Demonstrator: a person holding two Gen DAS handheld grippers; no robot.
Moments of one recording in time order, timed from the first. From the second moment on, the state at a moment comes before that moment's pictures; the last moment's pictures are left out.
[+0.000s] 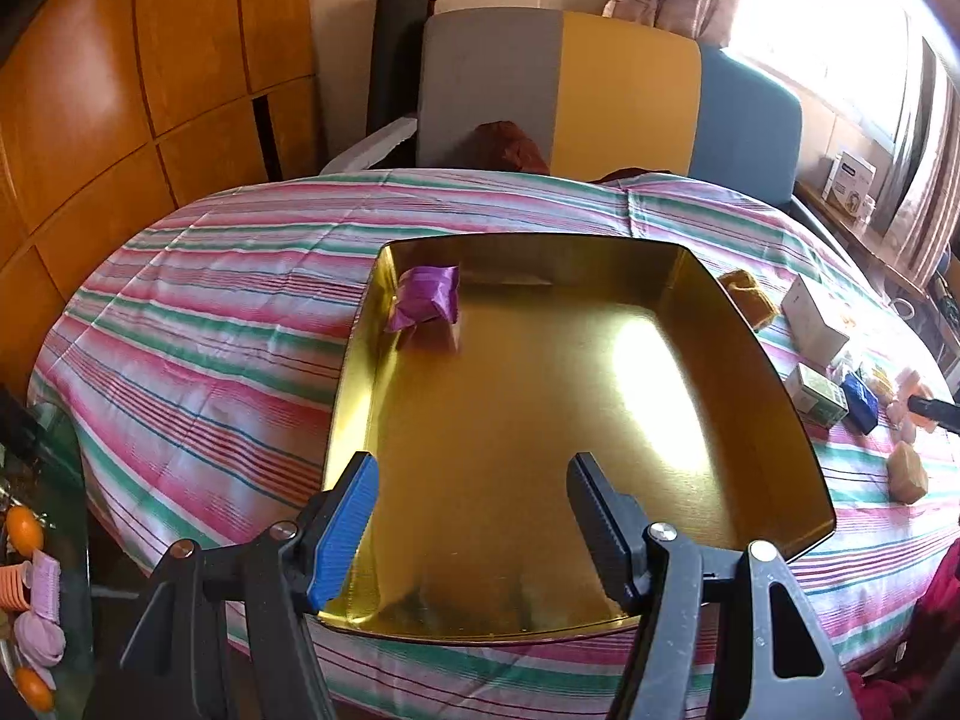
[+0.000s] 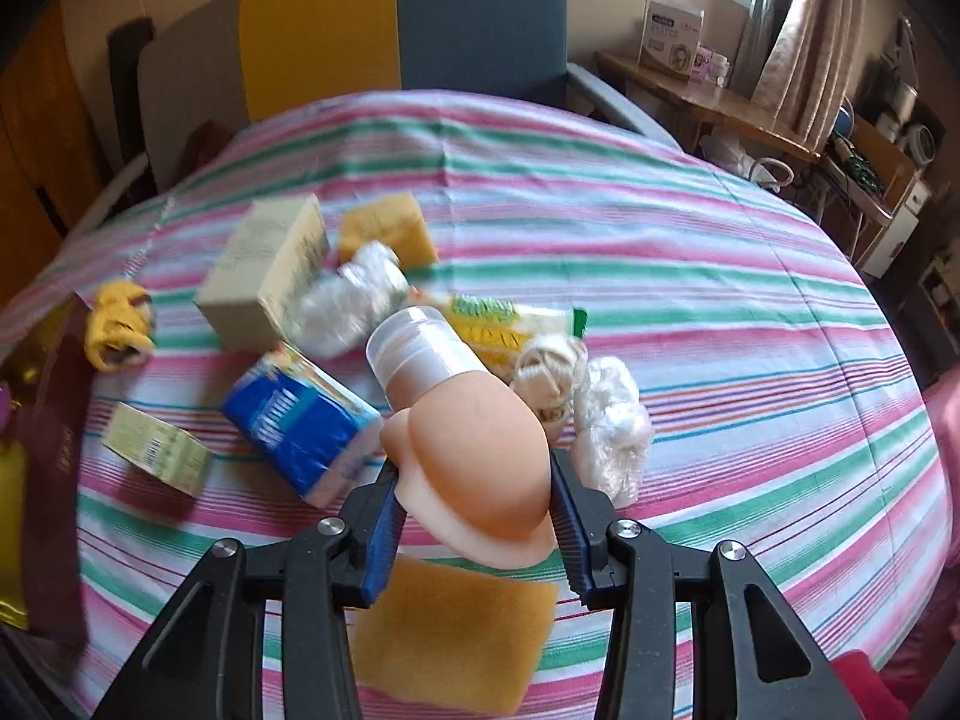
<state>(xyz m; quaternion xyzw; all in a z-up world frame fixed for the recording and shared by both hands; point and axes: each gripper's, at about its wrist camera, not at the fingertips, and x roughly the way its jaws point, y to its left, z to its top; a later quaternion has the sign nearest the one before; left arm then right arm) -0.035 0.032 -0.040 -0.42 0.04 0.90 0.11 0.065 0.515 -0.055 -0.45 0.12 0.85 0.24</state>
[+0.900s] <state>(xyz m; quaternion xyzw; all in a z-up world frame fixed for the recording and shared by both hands) -0.044 -0.086 -0.051 -0.43 -0.05 0.90 0.02 -0.102 0.148 -0.058 -0.53 0.10 0.84 -0.11</state>
